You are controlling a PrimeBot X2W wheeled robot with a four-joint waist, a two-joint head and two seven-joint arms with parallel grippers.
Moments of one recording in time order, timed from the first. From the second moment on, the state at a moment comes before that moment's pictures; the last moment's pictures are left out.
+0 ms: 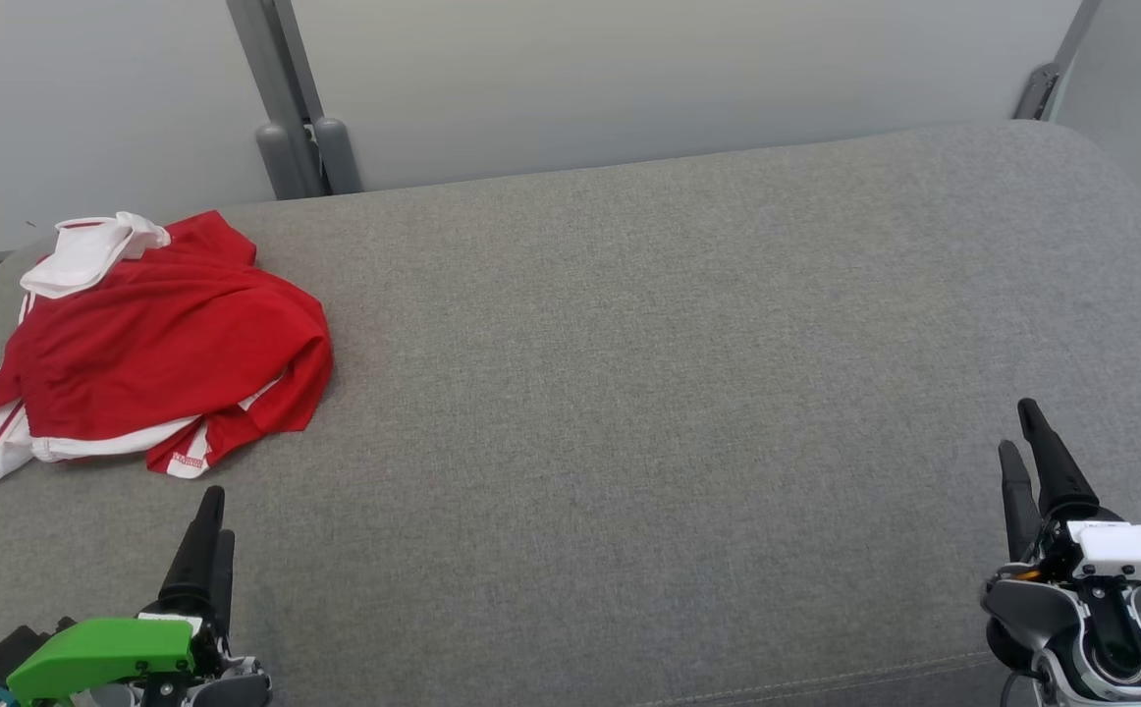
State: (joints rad) left arm -0.02 0.07 -0.02 0.28 -1.64 -0.12 0.02; right arm -0.02 -0.09 -0.02 0.29 1.61 0.12 0.00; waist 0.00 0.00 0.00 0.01
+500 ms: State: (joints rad) left arm -0.02 0.09 -0.06 0.27 -1.44 -0.12 -0.03; right arm -0.02 -0.13 0.02 0.25 1.35 0.08 -0.04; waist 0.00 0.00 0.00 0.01
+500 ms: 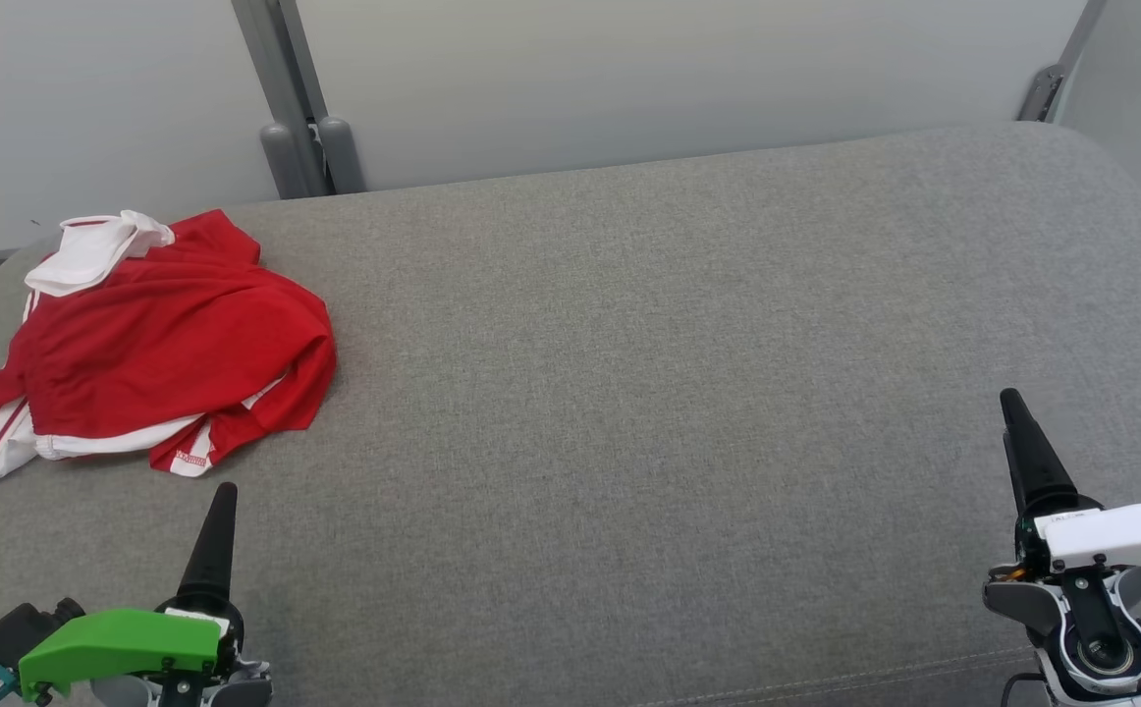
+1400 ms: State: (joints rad) left arm -0.01 0.09 -0.07 0.20 -1.03 -0.09 -0.10; right arm -0.02 -0.16 0.13 0.21 0.93 0.01 -0.10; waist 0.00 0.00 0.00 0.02
